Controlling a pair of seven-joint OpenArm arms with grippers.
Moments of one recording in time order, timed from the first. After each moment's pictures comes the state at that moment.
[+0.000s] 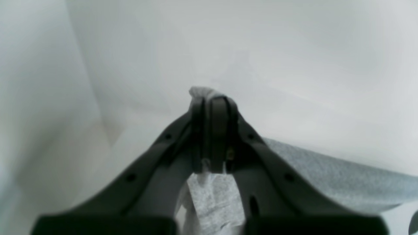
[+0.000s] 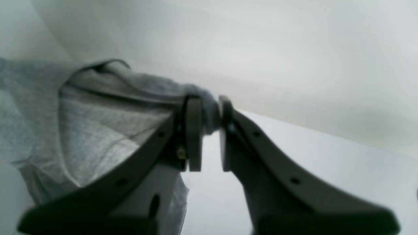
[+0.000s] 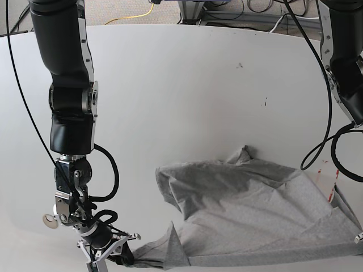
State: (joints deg) left arm -40.3 -28.6 -21.0 81.1 -30.2 -10.0 42.2; right arm 49.4 10.3 0.9 51.0 19.3 26.0 -27.8
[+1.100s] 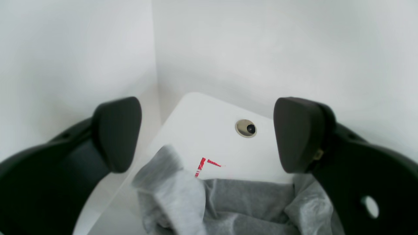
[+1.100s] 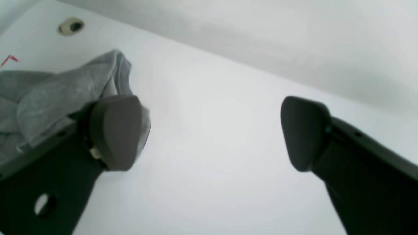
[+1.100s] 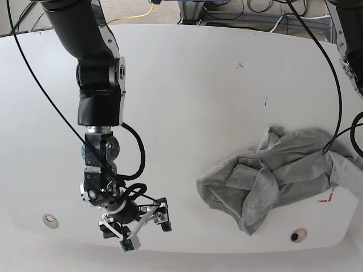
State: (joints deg) left arm -36.4 -36.8 -21.7 71.5 -29.7 -9.4 41.0; right arm 36.2 1.3 1.7 69.2 8.2 24.7 -40.2
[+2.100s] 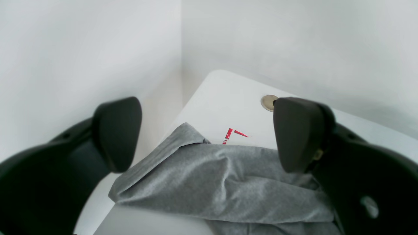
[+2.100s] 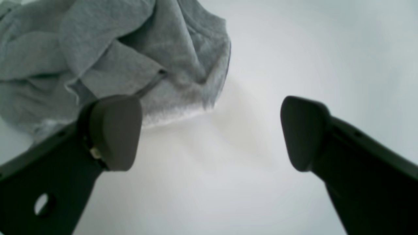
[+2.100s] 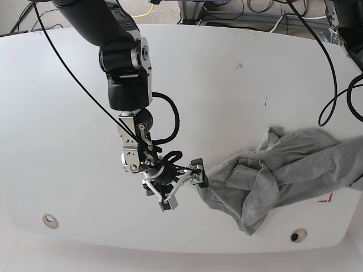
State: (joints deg) left arm -16.4 -35.0 -33.7 87.4 -30.1 -9.5 40.8; right arm 33.4 -7.0 2.2 46.6 9.3 24.2 -29.4
